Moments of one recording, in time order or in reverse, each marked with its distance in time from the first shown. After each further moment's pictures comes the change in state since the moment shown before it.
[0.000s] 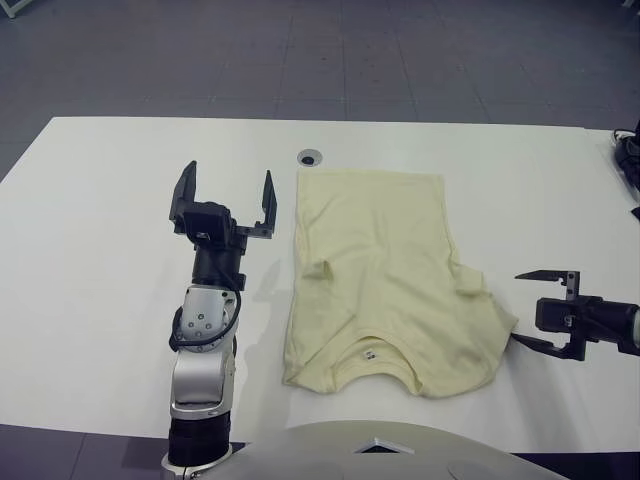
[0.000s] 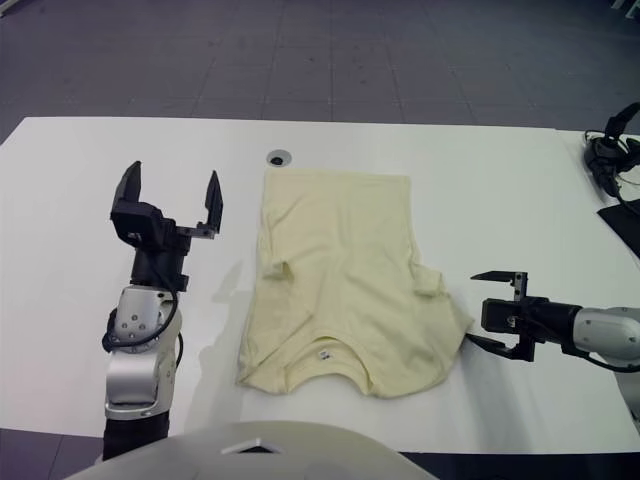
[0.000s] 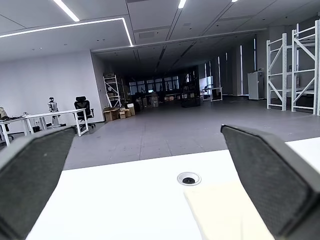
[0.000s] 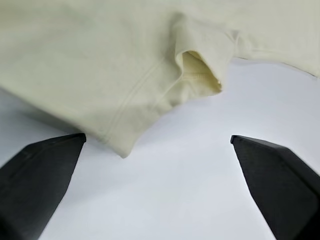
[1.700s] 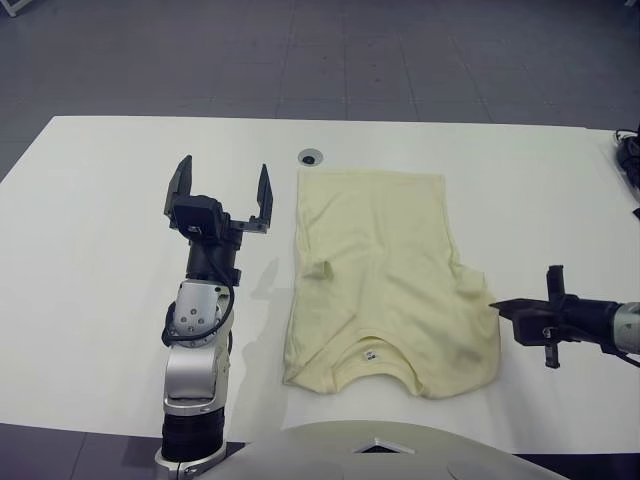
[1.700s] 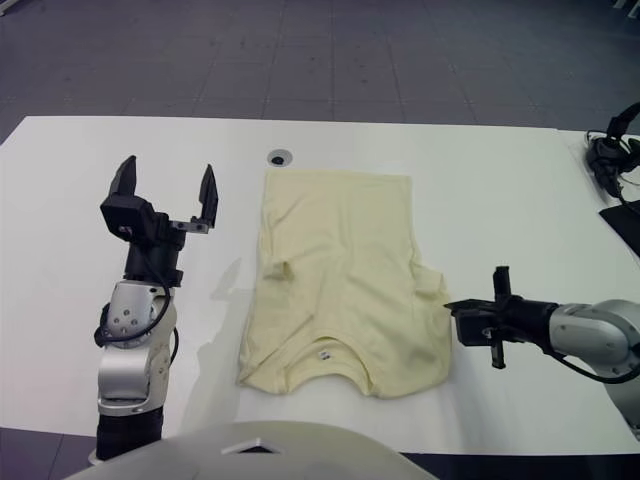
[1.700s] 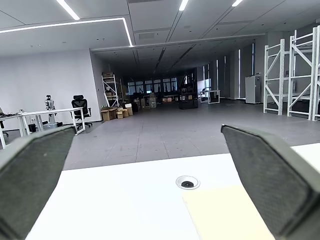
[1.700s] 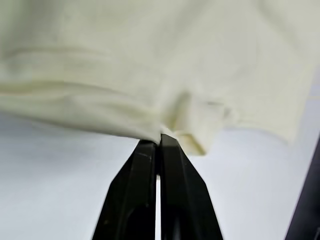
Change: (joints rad) left arm -0.027 0.037 0.008 -0.009 -0.069 0.033 0.000; right arm 0.031 -0.059 -0.007 -0.297 -0.061 -0.023 -0.044
